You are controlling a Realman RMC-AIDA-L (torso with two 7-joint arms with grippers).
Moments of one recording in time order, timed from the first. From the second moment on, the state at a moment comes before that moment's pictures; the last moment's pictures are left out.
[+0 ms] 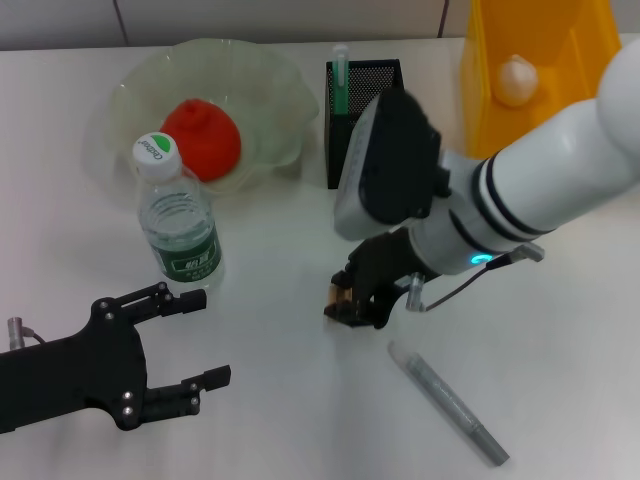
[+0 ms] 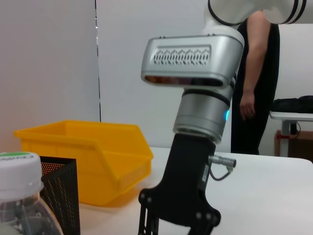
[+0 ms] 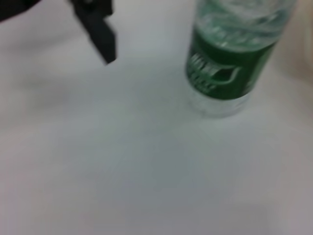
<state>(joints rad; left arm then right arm) -0.20 -2.04 0.92 0.59 1.73 1.72 -0.84 0.64 2.09 -1.84 -1.18 -2.33 -1.14 2.31</state>
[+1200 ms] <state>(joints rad) -0.21 -2.04 0.93 0.59 1.73 1.73 -0.84 0.64 2.09 -1.82 -1.16 -2.32 -1.13 2.31</state>
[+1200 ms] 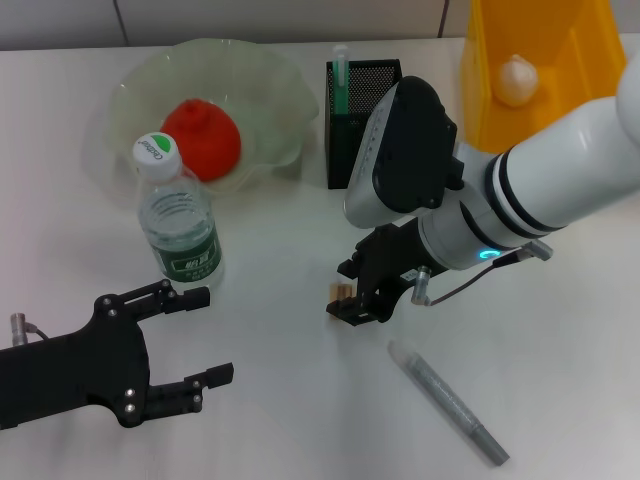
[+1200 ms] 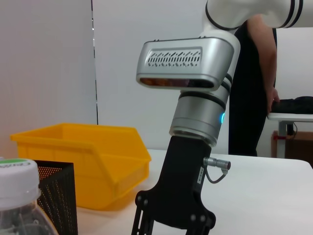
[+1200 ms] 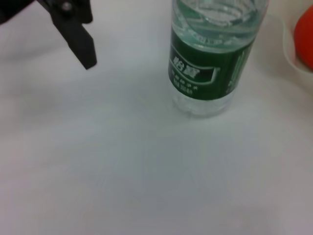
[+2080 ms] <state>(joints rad) -0.21 -2.04 0.93 0.59 1.73 1.72 -0.84 0.67 2.09 -1.87 -1.10 -2.32 -1.10 2.32</state>
